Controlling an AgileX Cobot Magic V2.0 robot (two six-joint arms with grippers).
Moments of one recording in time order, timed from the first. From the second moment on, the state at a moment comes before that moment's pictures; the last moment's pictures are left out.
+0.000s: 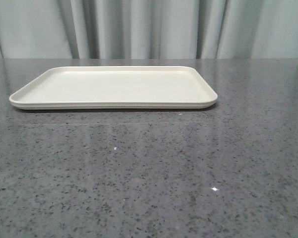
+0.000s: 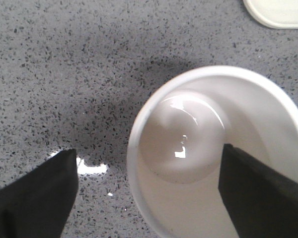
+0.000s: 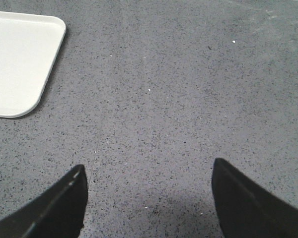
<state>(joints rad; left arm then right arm) 0.00 1.05 -0.96 -0.11 1.19 -0.05 0.13 0.58 -0.86 -0.03 0.91 0.04</state>
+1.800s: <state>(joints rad) -0.27 1.49 -1.48 -0.27 1.11 -0.06 0.13 0.58 -0.86 -0.03 0.91 0.04</state>
